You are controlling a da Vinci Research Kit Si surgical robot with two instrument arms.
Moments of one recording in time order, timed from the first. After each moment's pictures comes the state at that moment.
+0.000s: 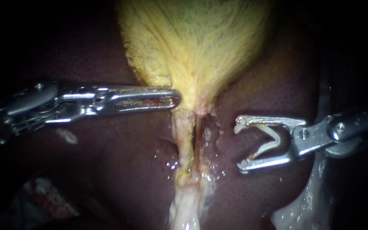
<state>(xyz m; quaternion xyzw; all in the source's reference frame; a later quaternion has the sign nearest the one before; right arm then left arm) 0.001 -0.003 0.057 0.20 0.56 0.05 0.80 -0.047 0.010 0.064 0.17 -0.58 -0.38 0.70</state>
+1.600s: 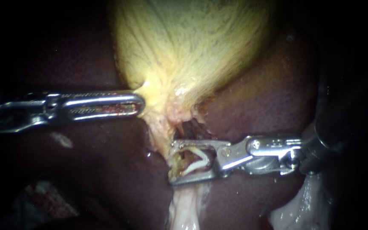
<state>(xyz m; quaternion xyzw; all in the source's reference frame) 0.013 -0.008 0.068 0.29 0.49 0.16 0.80 -0.042 0.009 0.053 0.15 -0.58 -0.40 0.69</state>
